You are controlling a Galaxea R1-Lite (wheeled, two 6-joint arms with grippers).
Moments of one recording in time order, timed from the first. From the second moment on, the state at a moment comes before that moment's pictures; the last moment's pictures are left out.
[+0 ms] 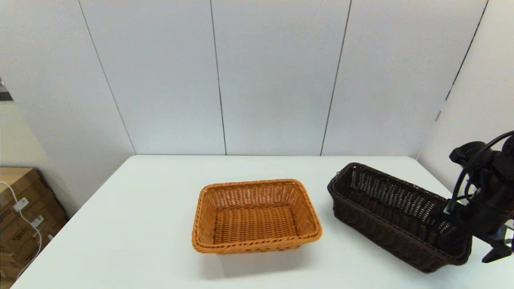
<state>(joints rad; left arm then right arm) -0.01 0.00 0.00 0.01 0.00 0.01 -0.19 1.89 -1.09 0.64 -0.10 0.69</state>
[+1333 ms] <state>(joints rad) -0.01 0.00 0.00 0.01 0.00 0.01 -0.29 2.08 -1.21 0.64 -0.09 0.67</state>
